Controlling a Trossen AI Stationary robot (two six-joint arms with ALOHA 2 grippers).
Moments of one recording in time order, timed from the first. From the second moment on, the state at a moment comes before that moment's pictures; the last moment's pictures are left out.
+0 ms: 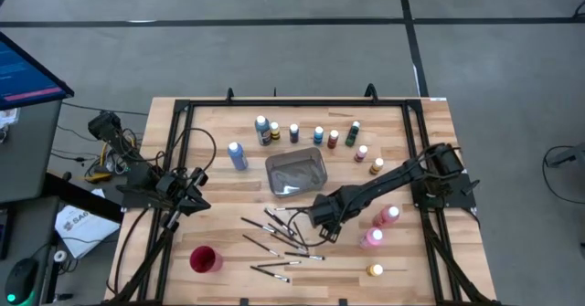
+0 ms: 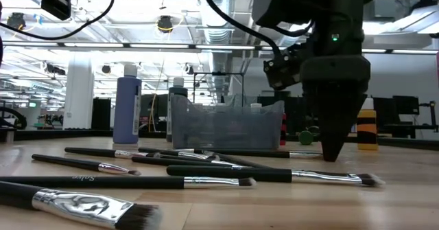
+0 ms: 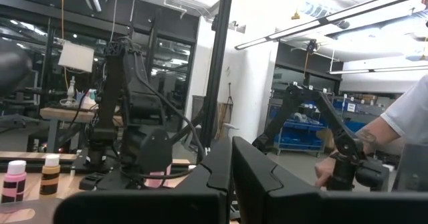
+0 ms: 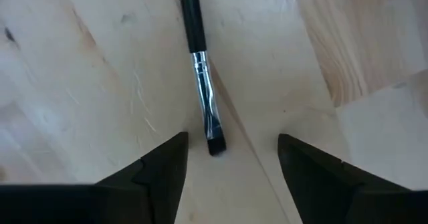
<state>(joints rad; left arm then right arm) -0.78 0.32 0.01 0.68 -0.44 0.00 0.31 1.93 1.19 -0.75 0.04 0.75</state>
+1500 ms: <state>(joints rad) -0.78 0.32 0.01 0.68 -0.44 0.00 0.32 1.94 1.83 -0.98 0.08 0.70</state>
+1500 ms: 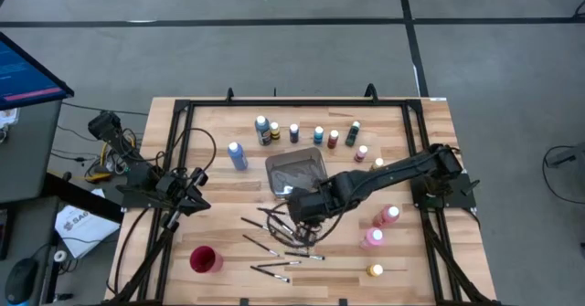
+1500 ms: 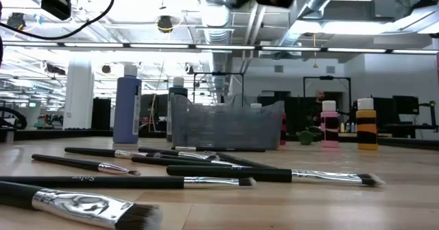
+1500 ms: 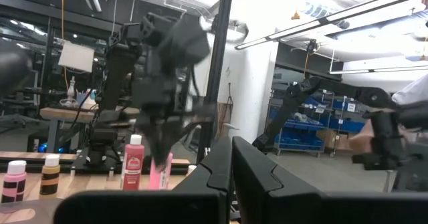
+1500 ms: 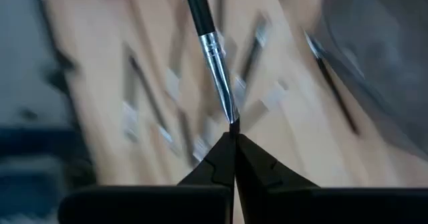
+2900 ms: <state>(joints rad) -0.78 0.33 0.01 0.67 -0.44 0.00 0.41 2.24 2.00 0.21 -0.33 1.70</state>
